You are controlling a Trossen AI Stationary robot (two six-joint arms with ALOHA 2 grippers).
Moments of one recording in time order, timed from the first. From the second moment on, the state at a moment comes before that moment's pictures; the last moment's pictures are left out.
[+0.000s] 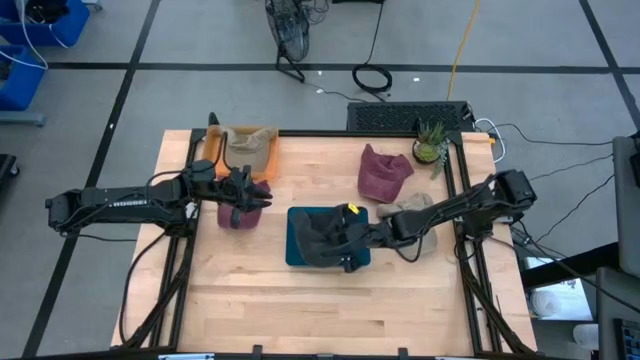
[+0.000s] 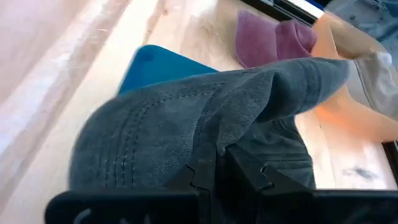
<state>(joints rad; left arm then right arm) 0.31 0.75 0.32 0.27 0.42 -0.14 0.24 1.67 1.02 0.01 0.31 -0.23</state>
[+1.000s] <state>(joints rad) 0.31 0.75 0.32 0.27 0.42 -0.14 0.27 1.60 1.02 0.08 0.39 -0.16</state>
